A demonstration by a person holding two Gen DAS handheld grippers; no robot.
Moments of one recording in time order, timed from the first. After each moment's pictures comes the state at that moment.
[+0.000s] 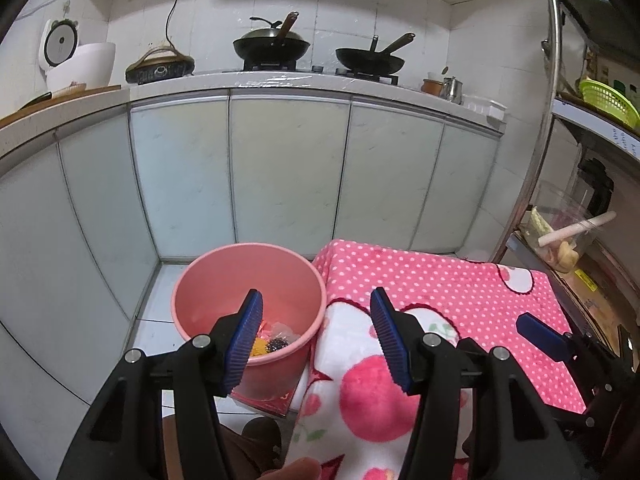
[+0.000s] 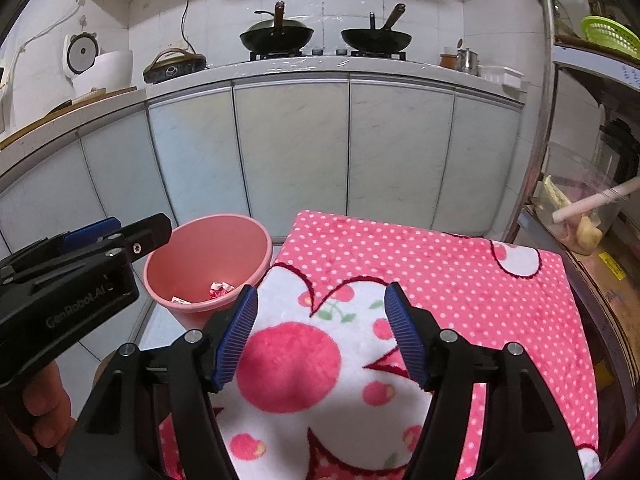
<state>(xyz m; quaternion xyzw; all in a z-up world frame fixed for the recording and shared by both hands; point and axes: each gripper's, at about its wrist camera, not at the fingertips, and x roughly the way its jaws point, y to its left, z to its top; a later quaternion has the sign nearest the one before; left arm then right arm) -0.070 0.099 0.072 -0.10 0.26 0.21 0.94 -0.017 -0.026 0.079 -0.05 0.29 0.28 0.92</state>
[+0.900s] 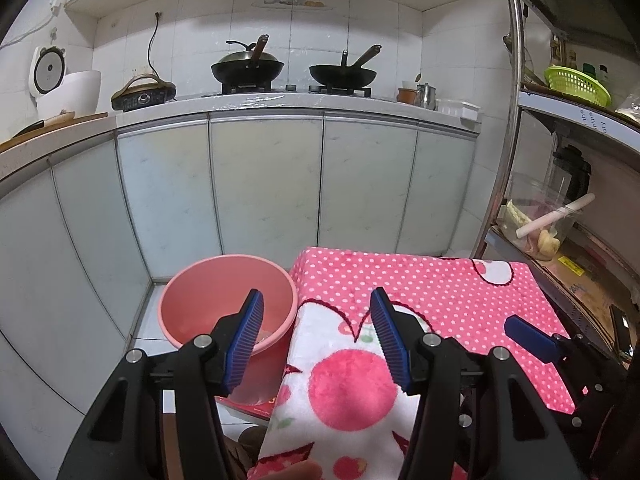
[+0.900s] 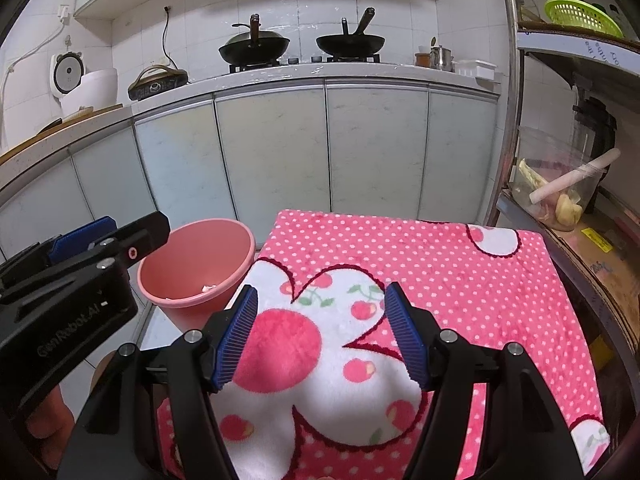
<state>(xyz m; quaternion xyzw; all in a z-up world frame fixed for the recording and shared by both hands) -0.084 0.057 0.076 -0.07 0.24 0.19 0.95 -0.035 -0.057 0.073 -0.02 0.28 0.26 0.92</state>
